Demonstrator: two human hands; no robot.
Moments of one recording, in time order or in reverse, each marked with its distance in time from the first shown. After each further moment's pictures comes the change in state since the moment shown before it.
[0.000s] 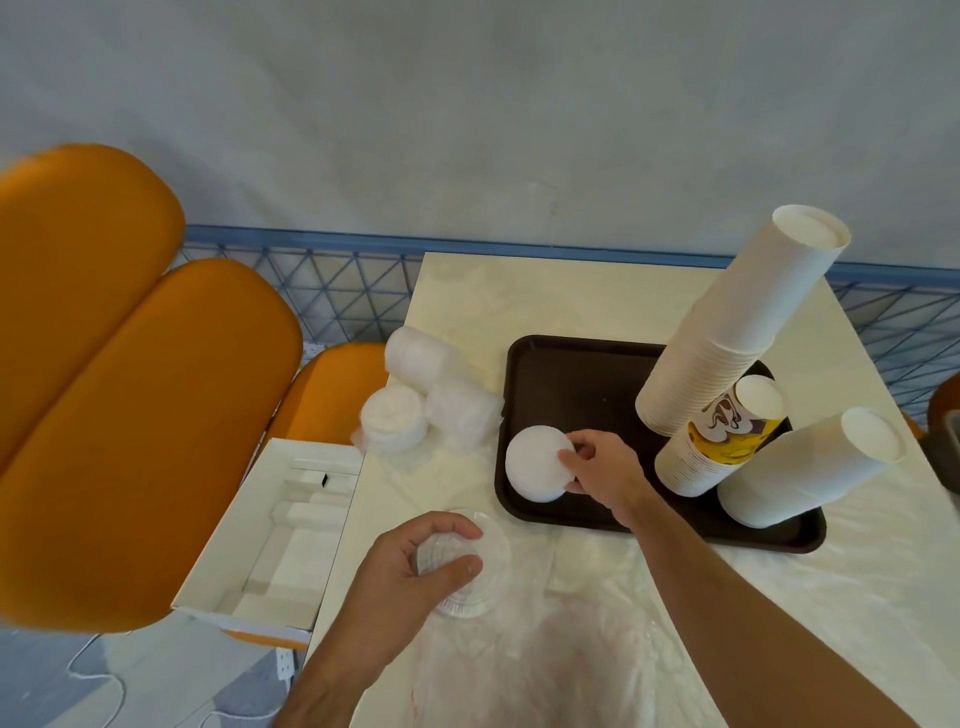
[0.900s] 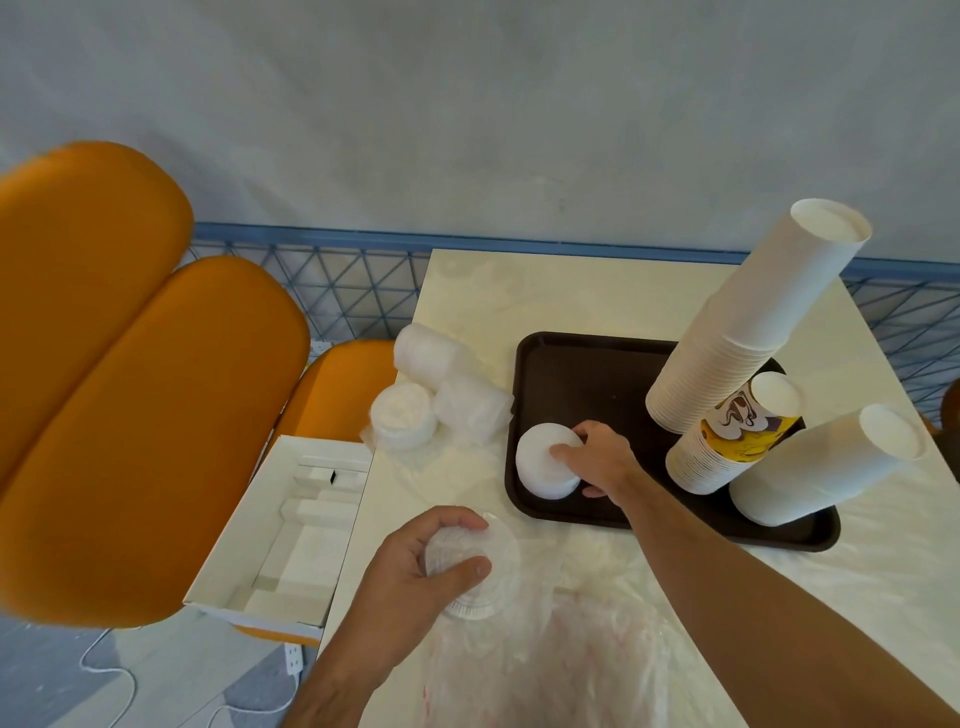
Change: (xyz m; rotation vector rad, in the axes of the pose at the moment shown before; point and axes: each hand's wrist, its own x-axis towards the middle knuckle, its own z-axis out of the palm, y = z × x) left_hand -0.001 -0.003 -0.005 -0.004 -0.011 0.009; right_hand 0.022 -0.011 0.015 -0.185 -0.054 0.132
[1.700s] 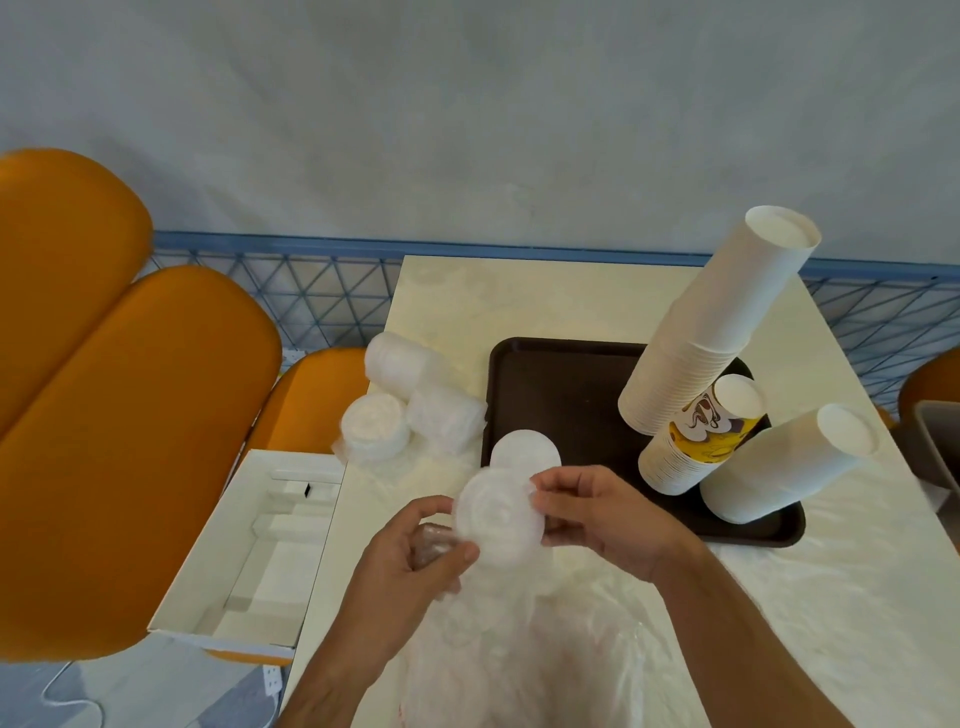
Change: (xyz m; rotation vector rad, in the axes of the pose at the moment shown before) left_hand 0.020 0.002 0.015 -0.071 0.020 -0.015; right_hand -0.105 0.015 -0.042 0.670 -0.515 -0.188
